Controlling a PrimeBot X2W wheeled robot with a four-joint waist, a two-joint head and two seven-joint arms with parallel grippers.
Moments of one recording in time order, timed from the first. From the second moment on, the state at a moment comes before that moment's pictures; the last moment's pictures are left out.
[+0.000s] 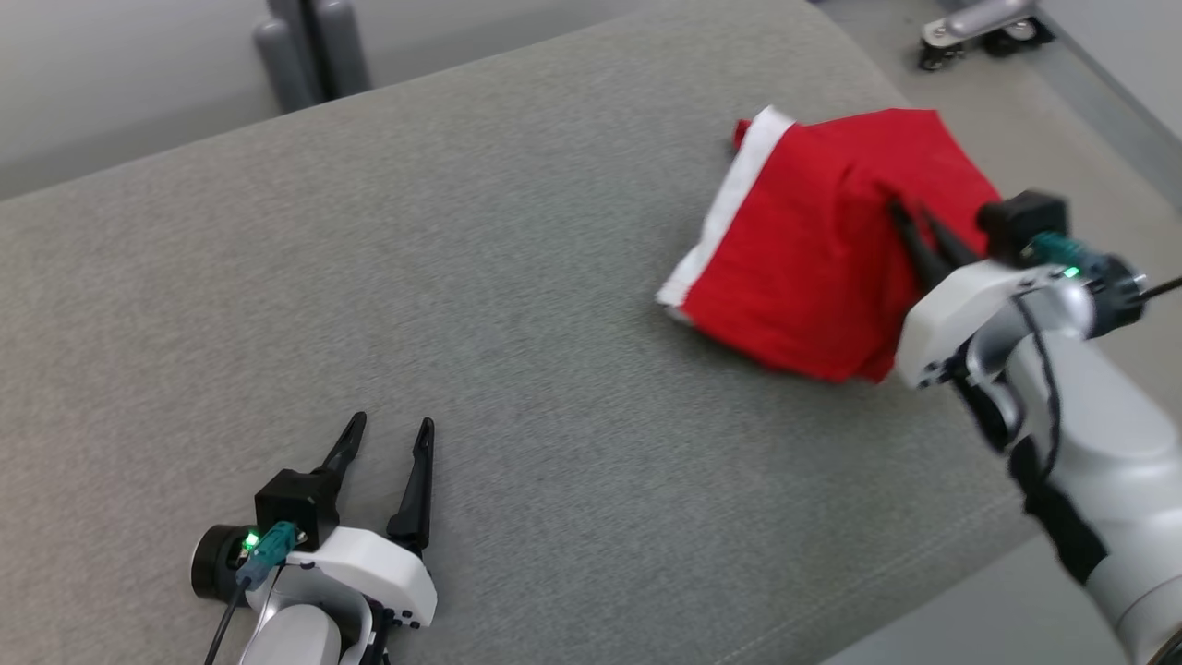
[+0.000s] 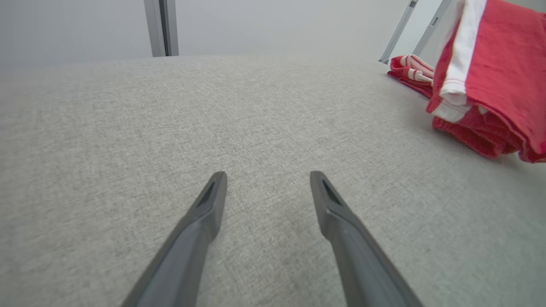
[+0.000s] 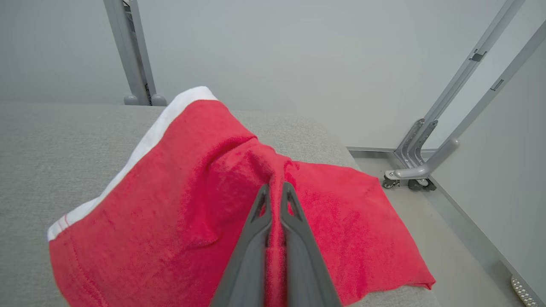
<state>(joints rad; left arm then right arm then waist) -0.24 0.05 -0.16 0.53 -0.19 -0.04 -0.26 -0.87 -0.19 0.52 1.03 0.41 0.13 -0.26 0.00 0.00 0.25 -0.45</state>
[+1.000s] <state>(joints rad) -0.25 0.05 -0.09 0.50 -0.14 -0.03 -0.26 -0.77 -0.27 -0.32 0.97 -0.06 0.13 -0.26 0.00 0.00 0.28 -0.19</state>
